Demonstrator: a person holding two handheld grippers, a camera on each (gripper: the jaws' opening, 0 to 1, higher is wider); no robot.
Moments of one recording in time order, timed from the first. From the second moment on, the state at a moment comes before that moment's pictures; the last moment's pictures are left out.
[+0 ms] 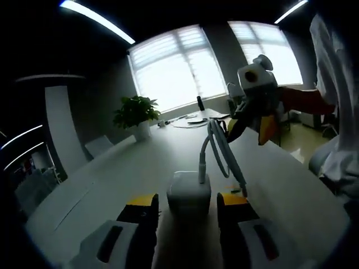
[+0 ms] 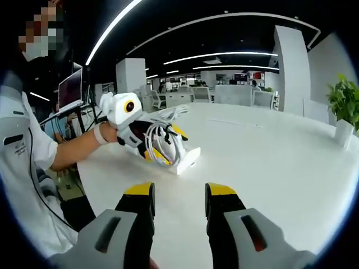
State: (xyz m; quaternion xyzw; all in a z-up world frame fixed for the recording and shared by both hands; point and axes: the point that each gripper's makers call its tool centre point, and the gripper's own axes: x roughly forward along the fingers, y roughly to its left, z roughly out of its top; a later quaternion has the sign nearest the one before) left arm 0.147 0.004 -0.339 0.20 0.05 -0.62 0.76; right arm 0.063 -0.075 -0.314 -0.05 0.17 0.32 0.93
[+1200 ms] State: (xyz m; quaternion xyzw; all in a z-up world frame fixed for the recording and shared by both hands) left arm 0.025 0.128 -0.335 0.02 0.20 -0.47 0.86; right arm 0.046 -0.090 -0.317 -0.09 0.18 0.28 0.94
